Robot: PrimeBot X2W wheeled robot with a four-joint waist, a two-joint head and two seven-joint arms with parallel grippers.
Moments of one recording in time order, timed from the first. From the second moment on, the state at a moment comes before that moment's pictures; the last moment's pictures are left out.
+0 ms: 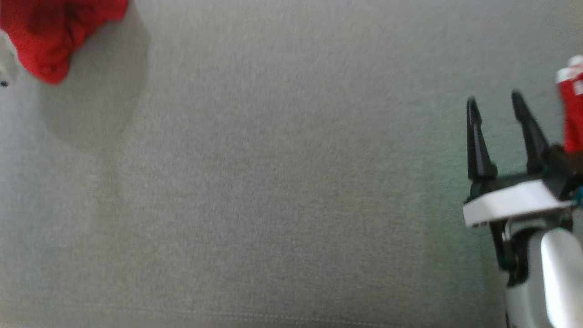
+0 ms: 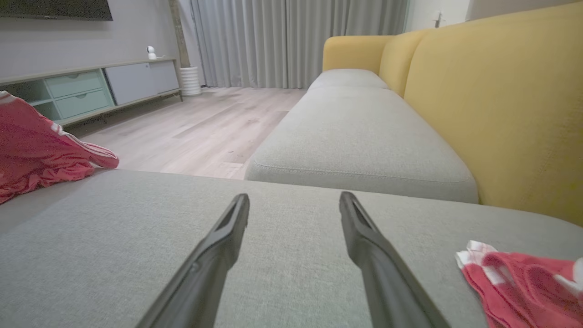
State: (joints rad) left arm -1.11 0.61 -0.62 0.86 -0.66 -0.13 0.12; right arm -0.19 -0.05 -0.03 -0.07 0.02 0.13 0.03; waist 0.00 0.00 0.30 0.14
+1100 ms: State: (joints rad) left arm -1.26 0.37 -0.77 0.59 -0.77 -0.12 0.24; right arm -0.05 -0.05 0.01 0.21 0.20 0.13 -0.16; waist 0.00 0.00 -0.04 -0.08
